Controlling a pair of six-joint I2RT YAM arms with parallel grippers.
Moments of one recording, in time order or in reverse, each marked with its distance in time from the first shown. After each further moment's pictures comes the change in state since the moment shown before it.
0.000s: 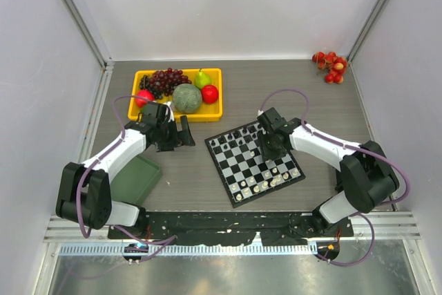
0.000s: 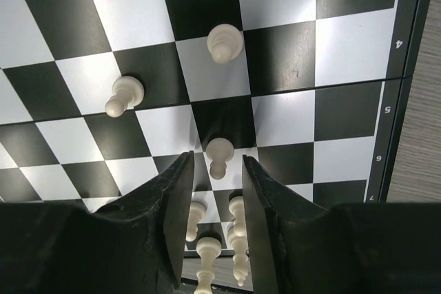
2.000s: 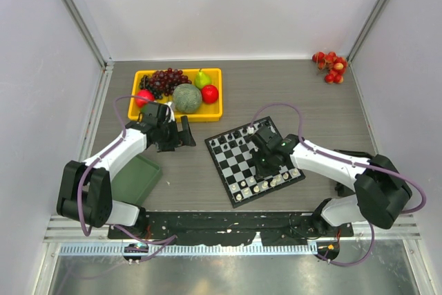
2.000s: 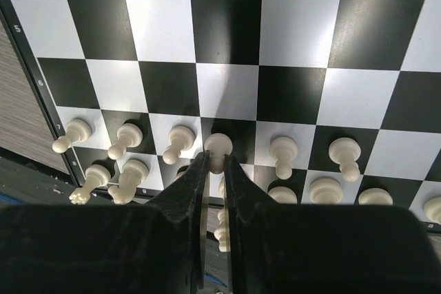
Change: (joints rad) left arm 0.000 0.014 0.000 0.007 0.011 -0.001; right arm 0.197 -0.163 -0.120 -0.003 -0.092 0.099
